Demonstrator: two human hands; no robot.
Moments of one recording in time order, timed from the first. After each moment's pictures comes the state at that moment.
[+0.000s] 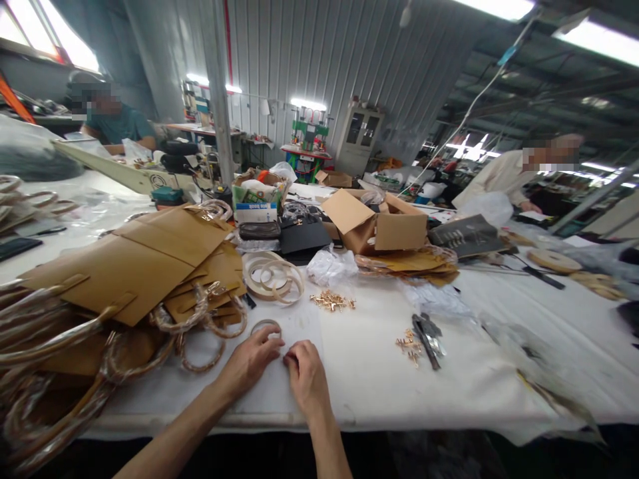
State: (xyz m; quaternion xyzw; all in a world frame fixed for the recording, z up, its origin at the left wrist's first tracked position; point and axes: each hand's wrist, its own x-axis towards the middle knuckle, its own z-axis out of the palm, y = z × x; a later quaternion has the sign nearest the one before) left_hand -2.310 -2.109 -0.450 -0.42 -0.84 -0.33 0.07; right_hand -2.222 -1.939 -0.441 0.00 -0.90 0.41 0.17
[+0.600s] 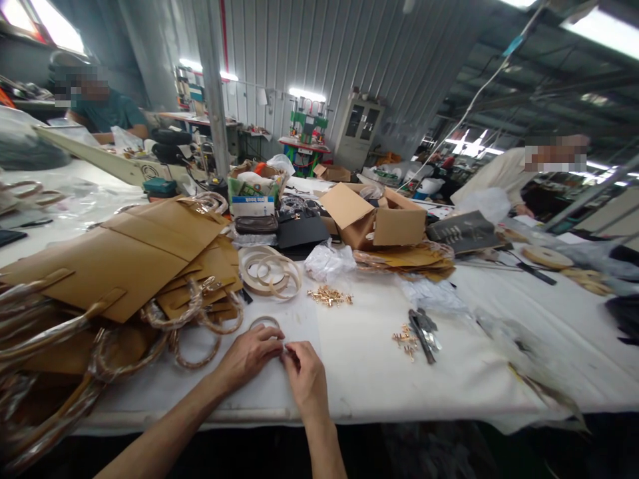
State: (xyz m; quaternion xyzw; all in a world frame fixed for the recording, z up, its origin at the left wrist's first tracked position) left_hand -2.318 -2.106 -0.434 -0.48 -0.82 -0.30 0.05; right_hand -2.217 -1.935 -0.454 -0.04 -0.88 0.45 0.18
